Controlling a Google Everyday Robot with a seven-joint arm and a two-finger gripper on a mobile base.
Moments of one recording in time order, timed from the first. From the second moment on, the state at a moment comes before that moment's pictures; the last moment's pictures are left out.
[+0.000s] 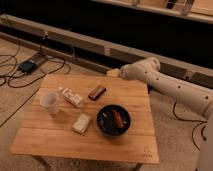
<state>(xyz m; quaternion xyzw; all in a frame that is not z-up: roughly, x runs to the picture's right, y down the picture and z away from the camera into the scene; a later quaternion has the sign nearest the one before) 0.087 -0.072 0.856 0.12 -0.14 -0.66 0.73</state>
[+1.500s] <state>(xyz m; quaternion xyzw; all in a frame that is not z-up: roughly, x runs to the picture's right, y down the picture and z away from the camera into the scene) -0.020 -0.032 0.957 -0.12 -0.17 -0.75 0.62</state>
